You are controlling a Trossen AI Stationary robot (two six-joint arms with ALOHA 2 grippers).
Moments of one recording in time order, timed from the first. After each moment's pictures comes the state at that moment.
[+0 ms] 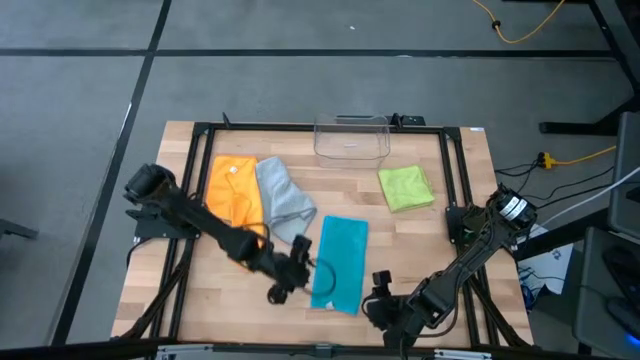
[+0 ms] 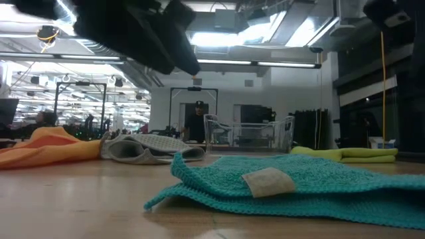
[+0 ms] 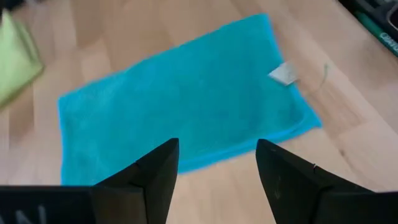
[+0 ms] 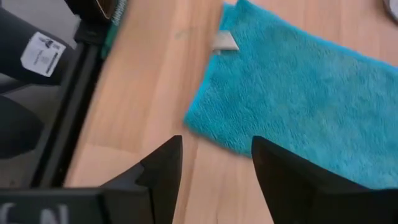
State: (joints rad) left arm -0.48 1.71 1.09 -0.22 -0.29 0.13; right arm 0.83 1.83 1.20 -0.46 0.45 0.51
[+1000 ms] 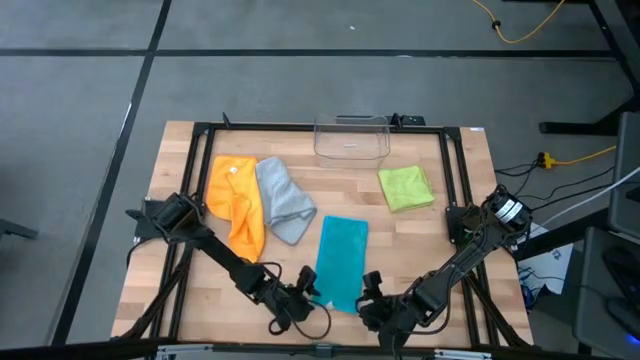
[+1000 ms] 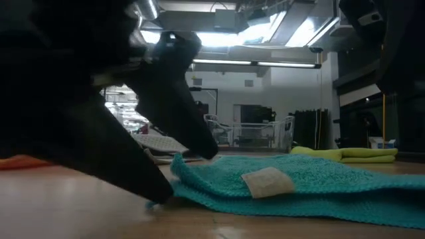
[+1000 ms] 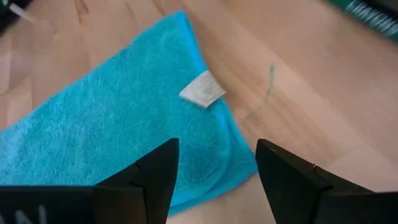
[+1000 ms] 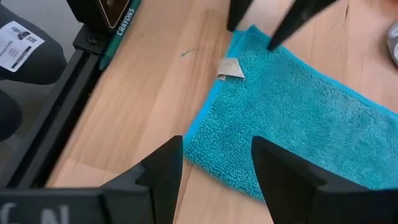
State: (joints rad) left arm -0.63 2.02 1.10 0.14 -0.41 0.19; right arm 0.80 1.87 1.19 -0.35 0.45 0.33
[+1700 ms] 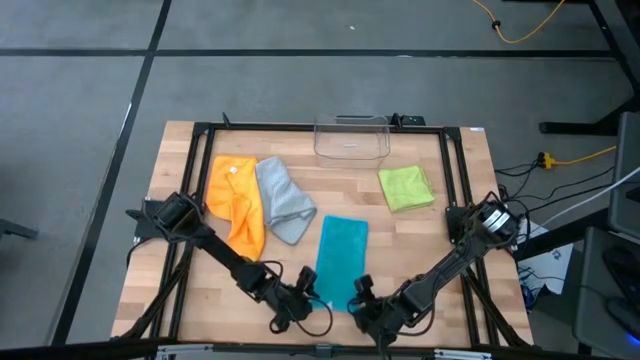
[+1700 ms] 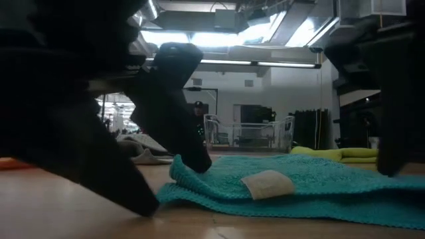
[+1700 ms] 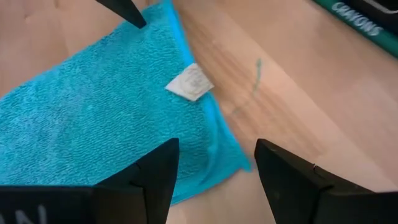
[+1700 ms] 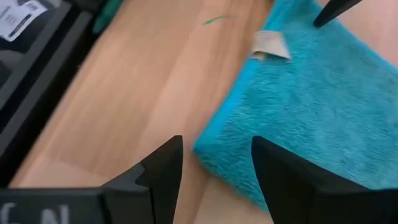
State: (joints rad) left arm -0.62 2.02 1.10 0.12 -0.32 0.13; right arm 0.77 1.99 1.19 -0.27 0.35 0.25
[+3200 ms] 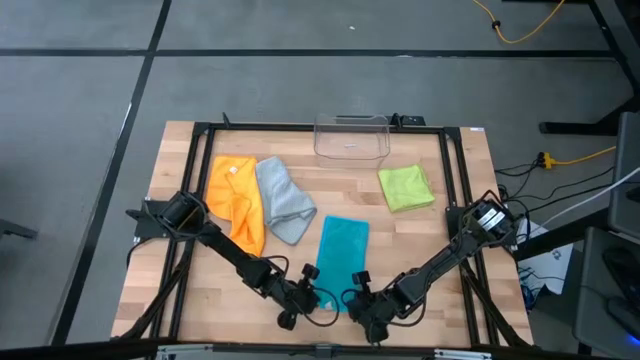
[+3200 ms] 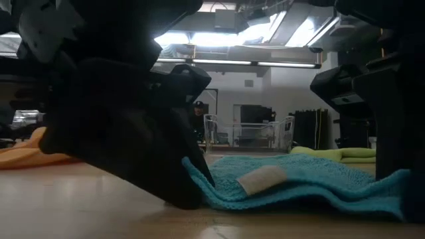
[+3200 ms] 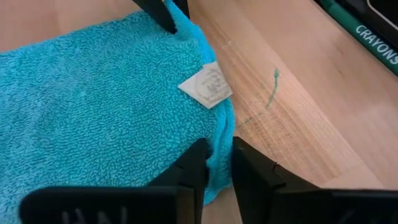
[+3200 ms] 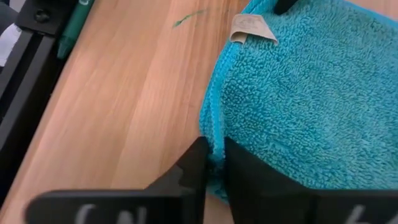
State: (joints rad) left arm -0.56 2.06 1.10 0.13 -0.25 0.01; right arm 0.70 2.02 1.16 -0.20 0.27 0.38
